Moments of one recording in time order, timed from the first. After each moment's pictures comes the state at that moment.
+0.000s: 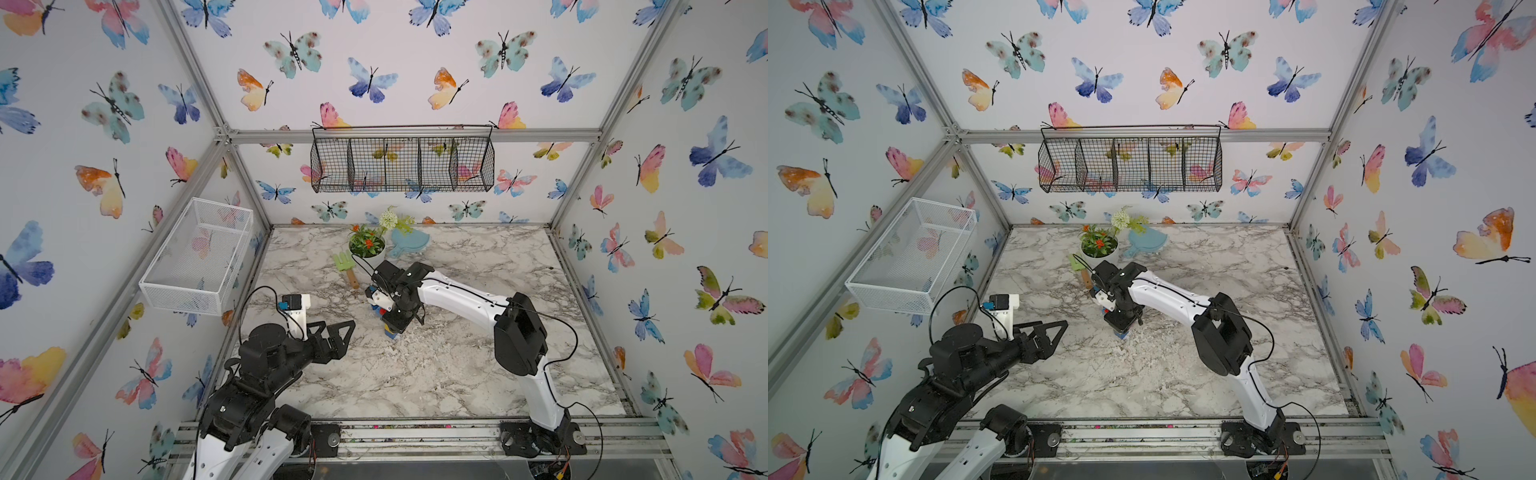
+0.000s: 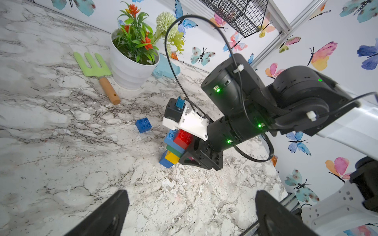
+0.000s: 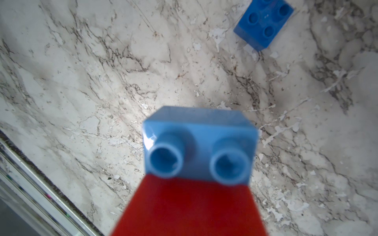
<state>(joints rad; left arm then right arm) -0.42 0.43 0.74 -0.70 0.22 -0.55 0.96 2.14 1.87 -1.11 -0.09 -0.07</state>
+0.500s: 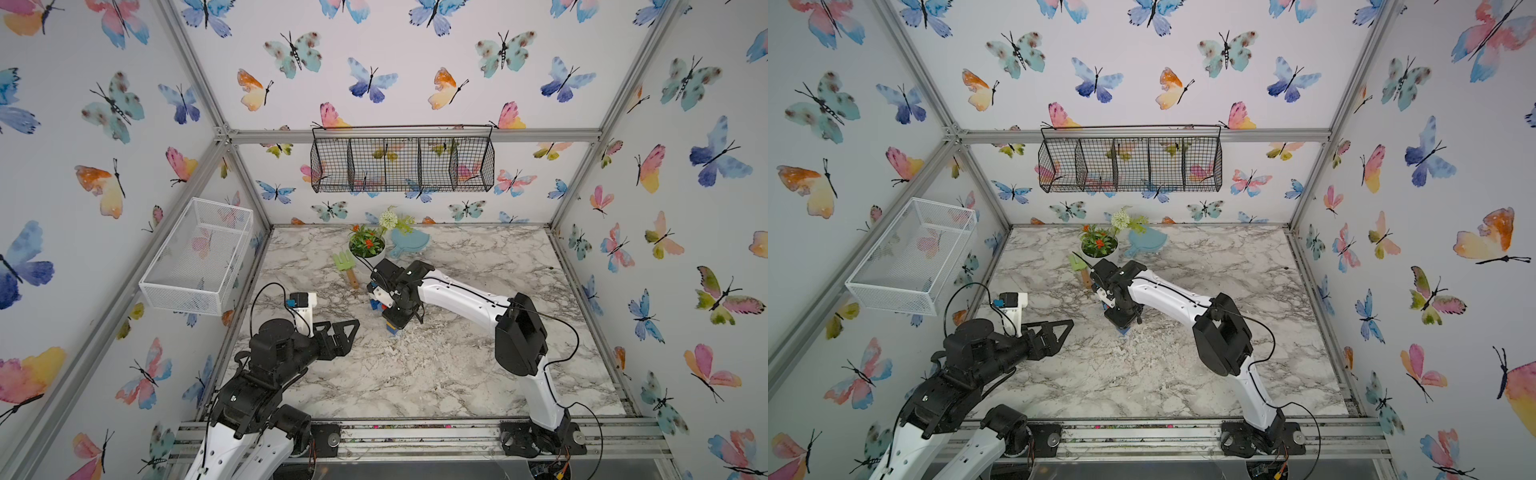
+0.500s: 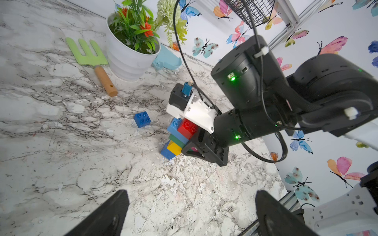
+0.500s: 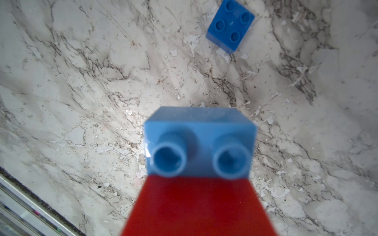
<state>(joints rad) -0.42 0.47 0.69 -0.64 0.24 -0.57 0.95 2.14 1.90 -1.13 0.02 0.00</state>
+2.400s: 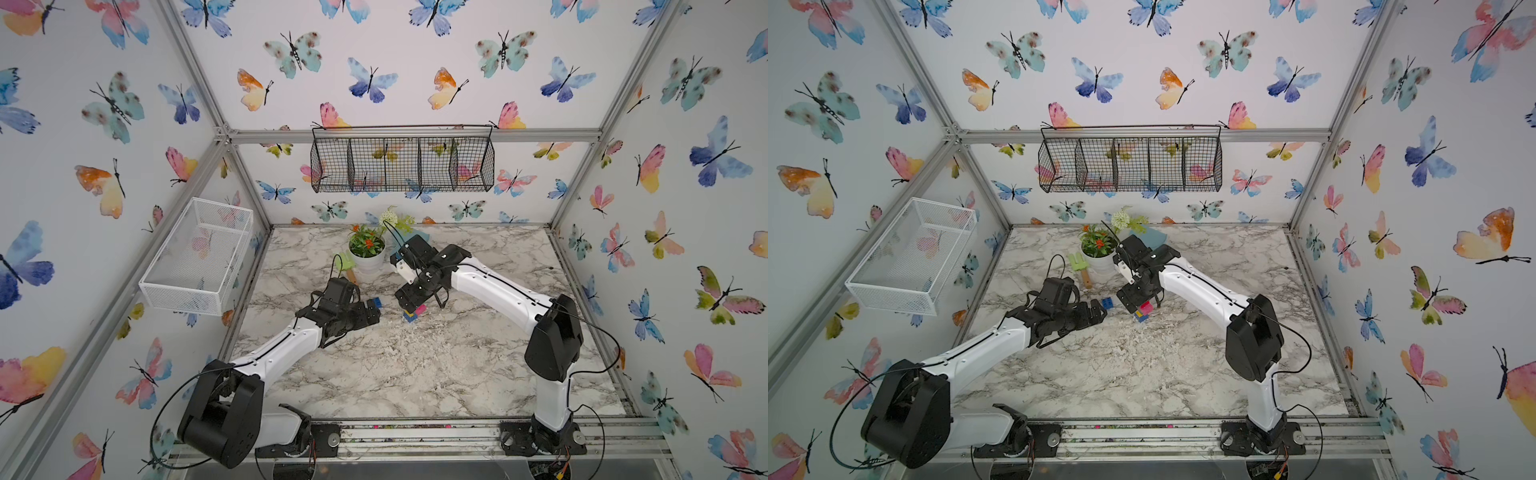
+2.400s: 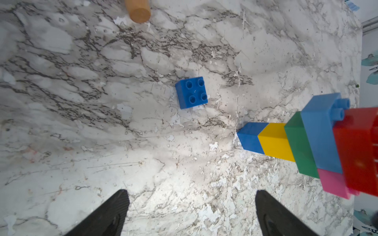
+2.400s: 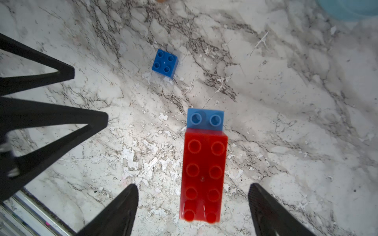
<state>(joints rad) -0.44 1.34 0.76 -0.35 0.15 -0.66 0.82 1.93 1.80 -1.03 0.01 0.01</state>
